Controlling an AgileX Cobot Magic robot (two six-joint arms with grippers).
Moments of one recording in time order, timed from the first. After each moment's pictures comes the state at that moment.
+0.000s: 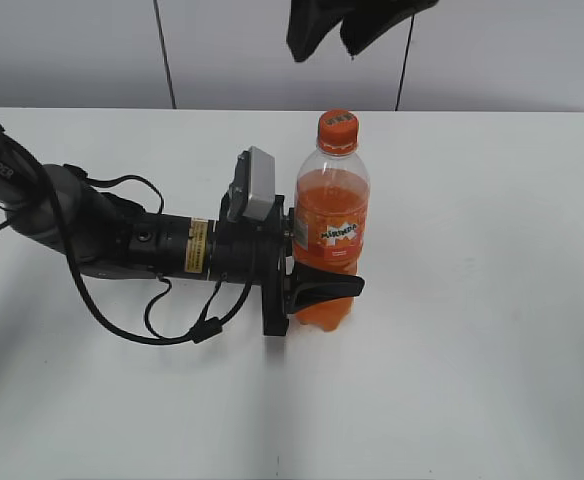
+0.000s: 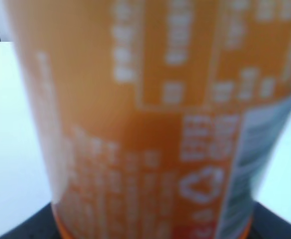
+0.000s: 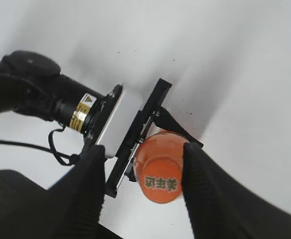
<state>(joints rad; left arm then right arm) -0.43 2.33 -1.16 1.30 -1.15 -0.49 0.66 1.79 -1.85 0.11 1.23 0.10</state>
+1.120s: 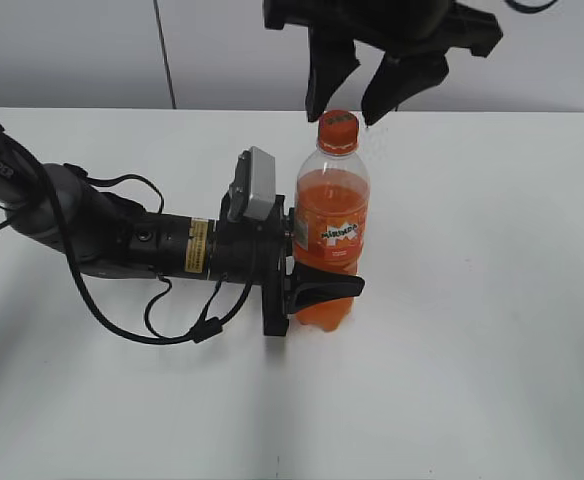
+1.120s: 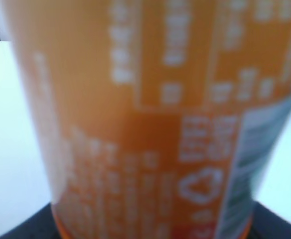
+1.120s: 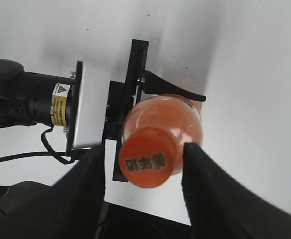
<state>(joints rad) -0.43 2.33 -1.17 1.31 -1.15 -0.49 0.66 1.78 -1.73 0.09 1.23 0.42</state>
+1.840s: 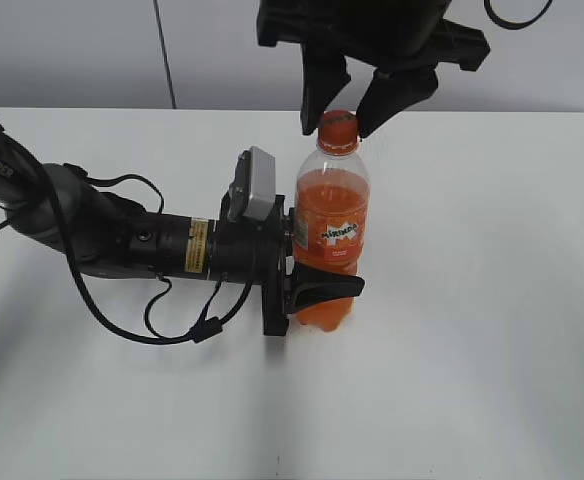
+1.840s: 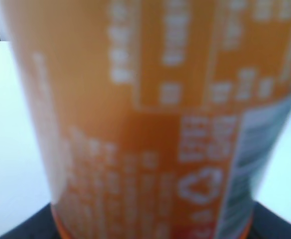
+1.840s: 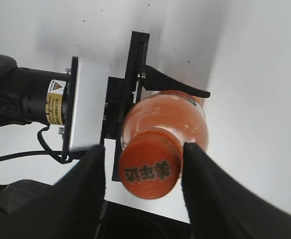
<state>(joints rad) -0.43 2.33 -1.17 1.31 -1.15 -0.49 0.66 1.81 -1.73 0.11 1.23 0.42</state>
